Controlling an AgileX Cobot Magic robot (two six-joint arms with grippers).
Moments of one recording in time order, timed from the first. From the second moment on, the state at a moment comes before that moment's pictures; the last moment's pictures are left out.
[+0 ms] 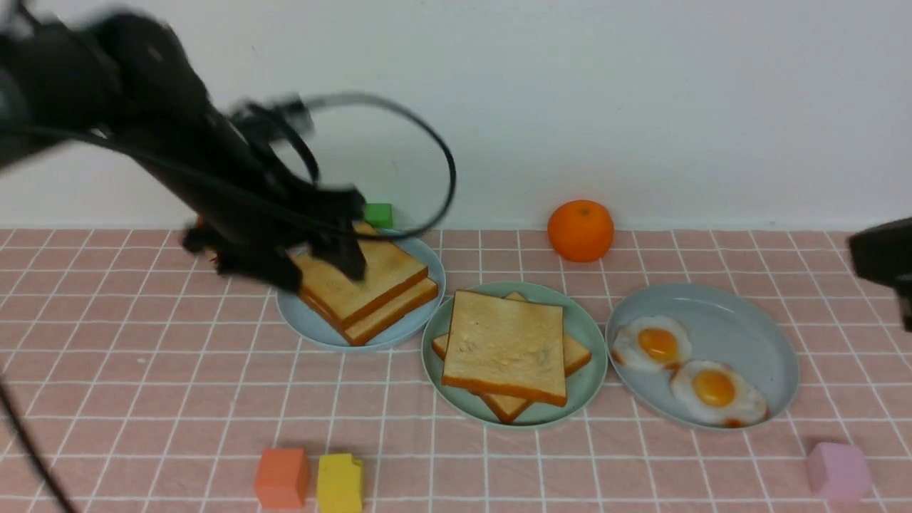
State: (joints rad) right arm 0.52 0.84 -0.98 -0.13 0.78 0.13; left arm -0.22 1.69 -1.52 -0.39 0.97 -0.05
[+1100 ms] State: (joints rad) right arm 0.52 0.04 -0.31 -0.38 0.43 0.58; left arm -0.22 0.43 -0.86 -0.58 1.04 -0.04
